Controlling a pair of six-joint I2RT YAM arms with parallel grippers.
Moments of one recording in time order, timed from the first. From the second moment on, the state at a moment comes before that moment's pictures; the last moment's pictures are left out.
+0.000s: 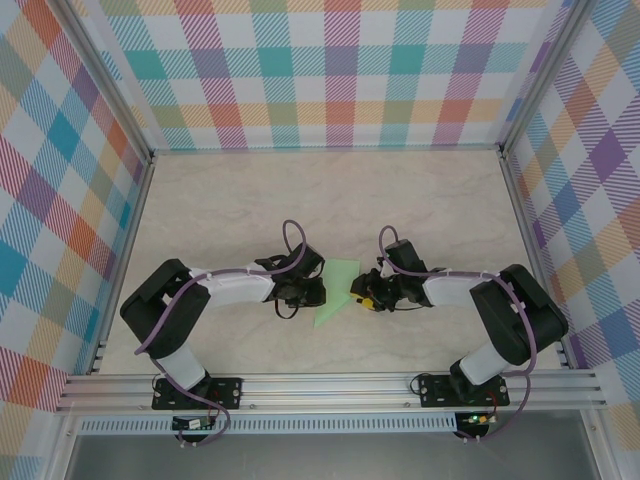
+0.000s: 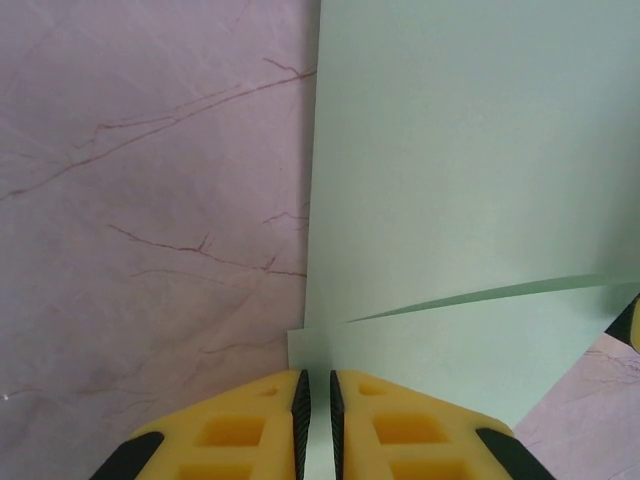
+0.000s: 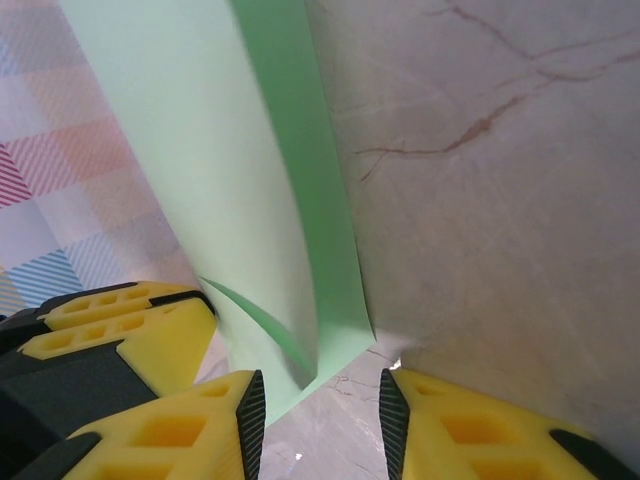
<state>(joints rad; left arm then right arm) -0.79 1.67 0.85 -0.29 0.14 -0.78 0.53 1.55 0.55 0.04 -0.59 1.06</state>
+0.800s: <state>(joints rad) -0.79 1.52 0.83 -0.33 0.12 -0.76 0.52 1.68 0.72 0.06 -0.63 0.94</state>
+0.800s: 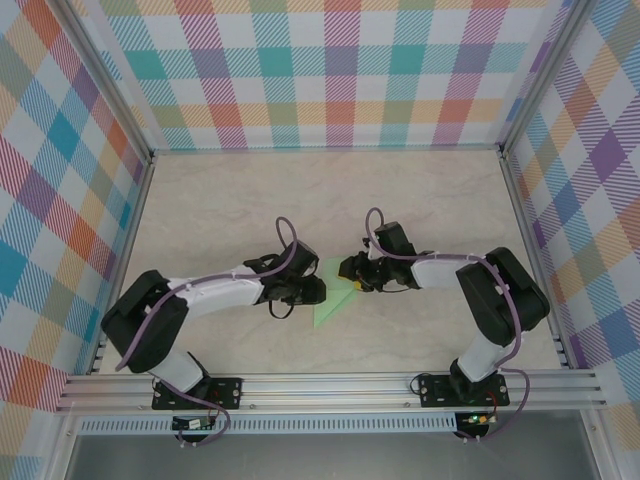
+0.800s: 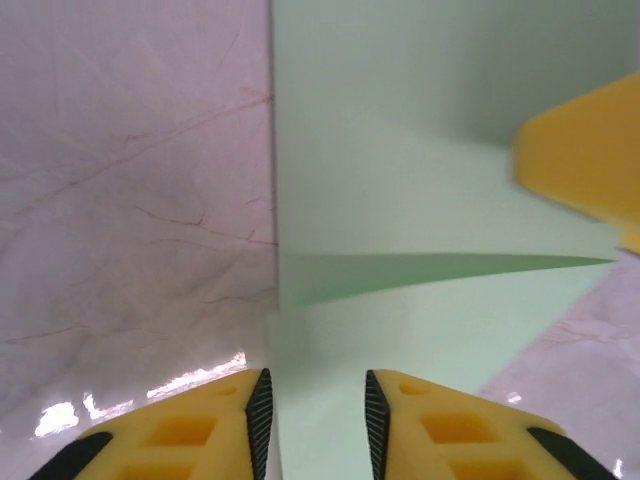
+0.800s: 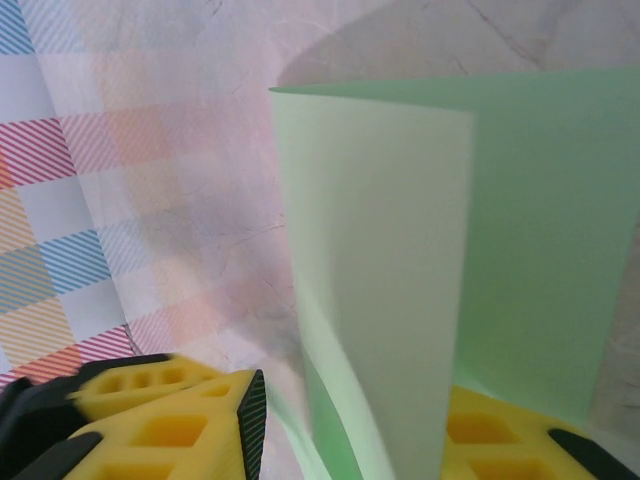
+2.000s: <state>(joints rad) -1.18 1.69 0.96 -0.50 -0.42 -0.86 0.50 1.68 0.79 -0.05 -0.73 0.87</state>
